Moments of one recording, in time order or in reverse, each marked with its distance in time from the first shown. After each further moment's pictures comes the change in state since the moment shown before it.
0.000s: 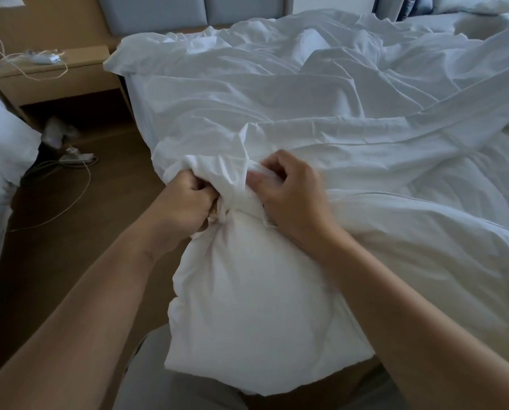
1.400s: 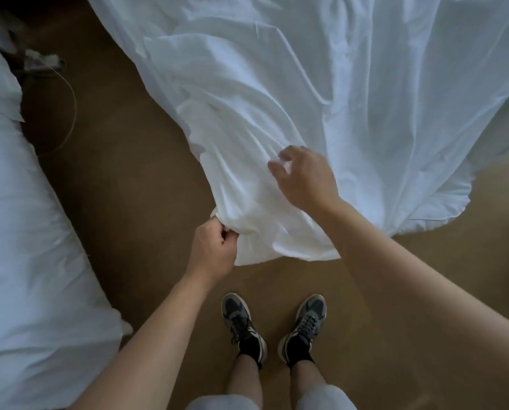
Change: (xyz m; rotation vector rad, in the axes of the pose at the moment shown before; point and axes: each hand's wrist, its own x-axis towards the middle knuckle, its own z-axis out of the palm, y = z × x) left_hand -0.124 0.092 -0.041 0.187 -0.111 -0.325; right_hand 0.026 -0.131 -0.085 -0.379 -0.364 0.538
